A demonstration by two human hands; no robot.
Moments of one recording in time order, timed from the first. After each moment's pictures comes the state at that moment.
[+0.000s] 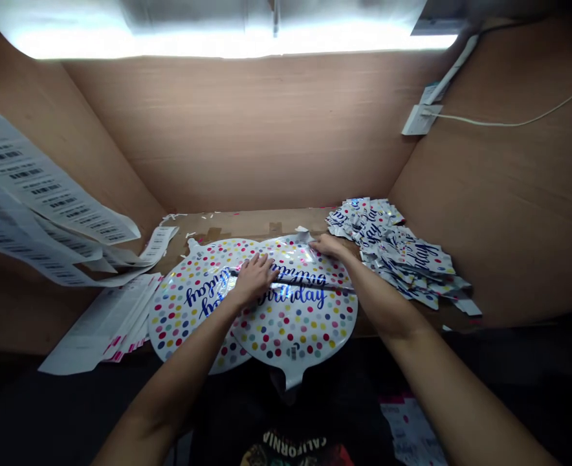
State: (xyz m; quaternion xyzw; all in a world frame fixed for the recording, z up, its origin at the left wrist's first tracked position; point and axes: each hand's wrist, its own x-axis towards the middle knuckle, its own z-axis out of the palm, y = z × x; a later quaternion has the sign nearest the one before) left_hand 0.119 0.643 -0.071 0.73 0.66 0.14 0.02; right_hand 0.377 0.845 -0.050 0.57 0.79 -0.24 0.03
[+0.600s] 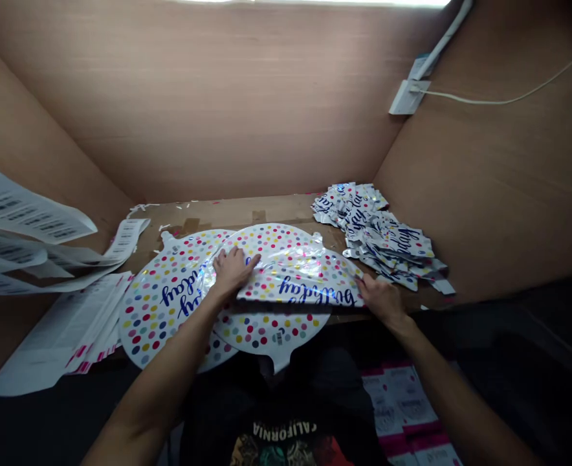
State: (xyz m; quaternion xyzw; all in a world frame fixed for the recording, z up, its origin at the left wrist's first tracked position) left_hand 0.120 0.667 -0.081 0.59 0.80 0.08 0.10; right_hand 0.552 0.670 -0.102 0.65 0.76 0.05 0.00
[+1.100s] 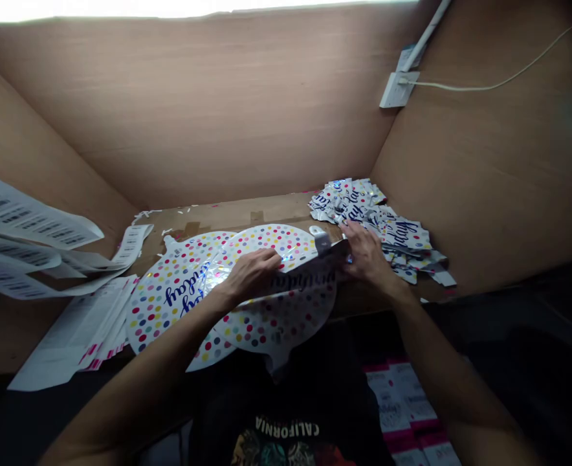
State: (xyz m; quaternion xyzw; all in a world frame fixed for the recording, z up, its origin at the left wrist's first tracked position) left_hand 0.174 0.630 0.015 0.86 0.48 0.15 0.06; right_hand 0.519 0.699 -0.014 0.45 0.86 0.02 -0.24
